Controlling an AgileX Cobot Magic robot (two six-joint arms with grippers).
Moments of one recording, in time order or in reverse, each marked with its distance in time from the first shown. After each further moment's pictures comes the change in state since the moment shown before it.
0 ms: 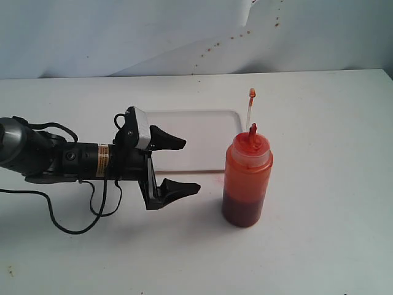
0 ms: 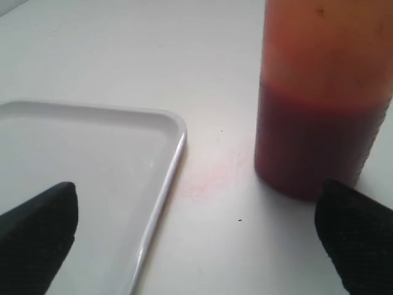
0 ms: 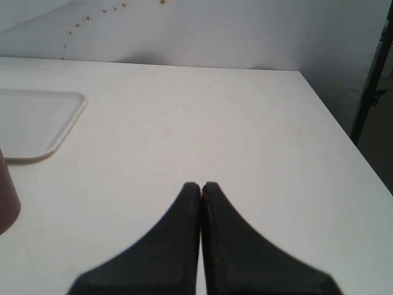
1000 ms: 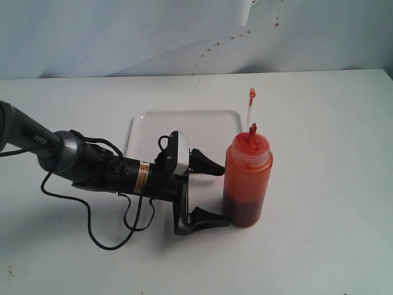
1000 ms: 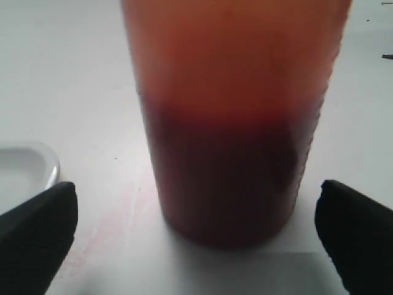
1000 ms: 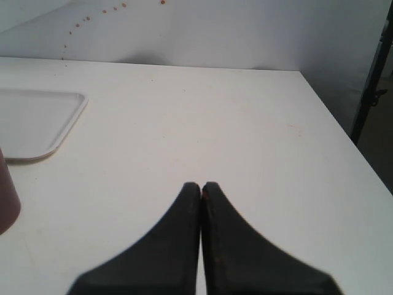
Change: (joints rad) left arm -0.139 0.177 -0.161 0.086 -0.065 -0.010; right arm 0.000 0.000 0.000 0.000 0.000 0.000
